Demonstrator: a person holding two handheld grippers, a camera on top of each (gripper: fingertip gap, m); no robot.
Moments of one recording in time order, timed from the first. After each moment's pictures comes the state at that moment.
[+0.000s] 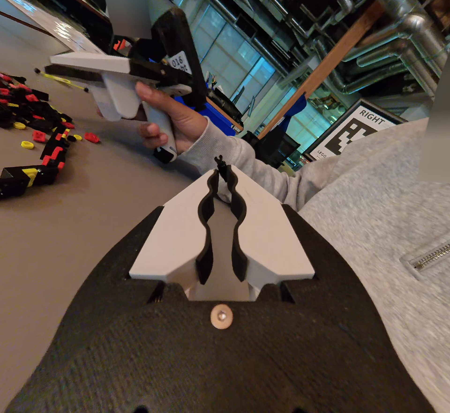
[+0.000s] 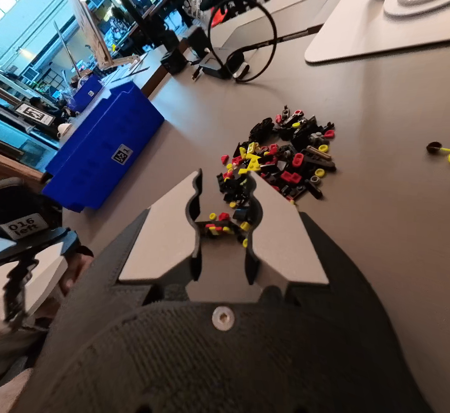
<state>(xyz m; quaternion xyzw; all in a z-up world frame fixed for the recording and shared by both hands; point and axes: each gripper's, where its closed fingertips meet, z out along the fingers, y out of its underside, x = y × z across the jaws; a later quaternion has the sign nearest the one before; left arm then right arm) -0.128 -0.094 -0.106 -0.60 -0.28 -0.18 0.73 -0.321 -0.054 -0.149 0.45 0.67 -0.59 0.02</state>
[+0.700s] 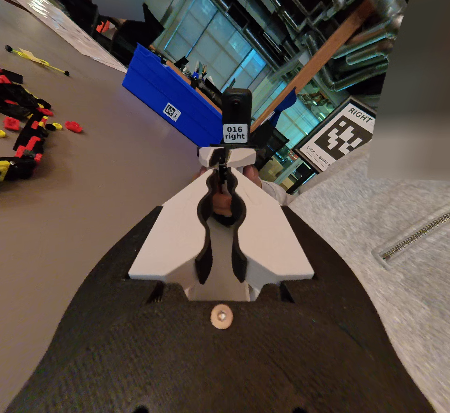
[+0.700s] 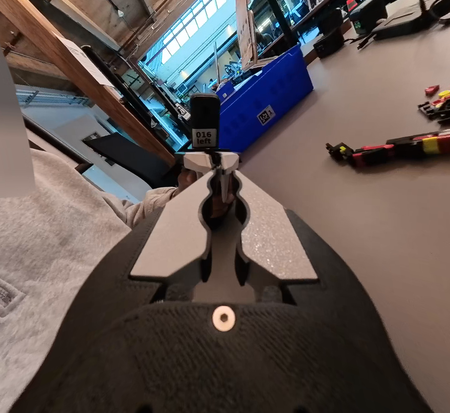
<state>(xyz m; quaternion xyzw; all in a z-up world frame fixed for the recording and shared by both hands) -0.123 -0.086 -0.108 -0.60 -0.28 -0.21 0.72 -0.131 -0.084 -0.110 0.29 0.62 -0.71 0.18</state>
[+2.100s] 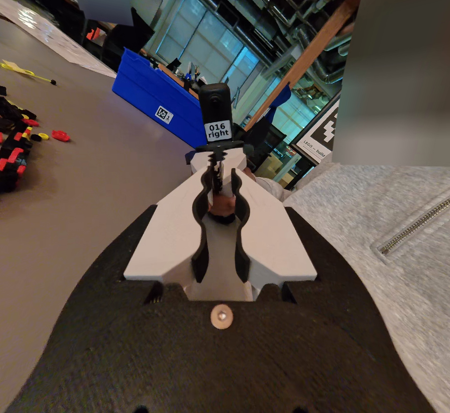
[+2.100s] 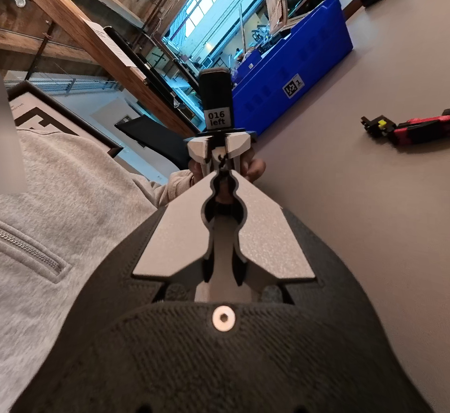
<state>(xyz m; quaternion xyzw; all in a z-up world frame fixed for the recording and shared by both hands) -0.115 -0.083 -0.103 -0.60 -0.25 -0.20 0.73 -0.115 -0.090 -0.116 0.27 0.63 -0.68 0.26</state>
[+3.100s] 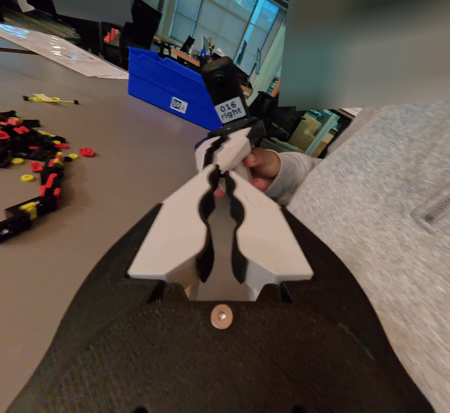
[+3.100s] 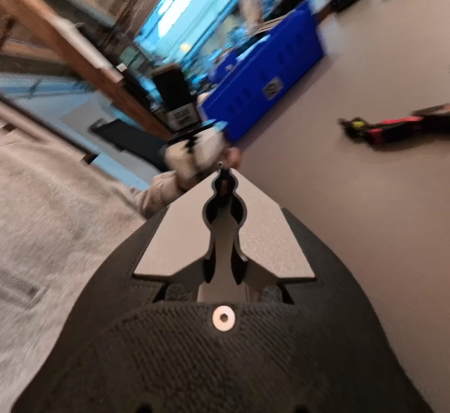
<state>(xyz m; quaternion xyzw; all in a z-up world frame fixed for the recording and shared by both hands) -0.108 -0.084 -0.108 -0.68 -0.19 -0.11 0.70 -0.123 -0.092 -0.120 0.30 0.65 -0.67 0.22</state>
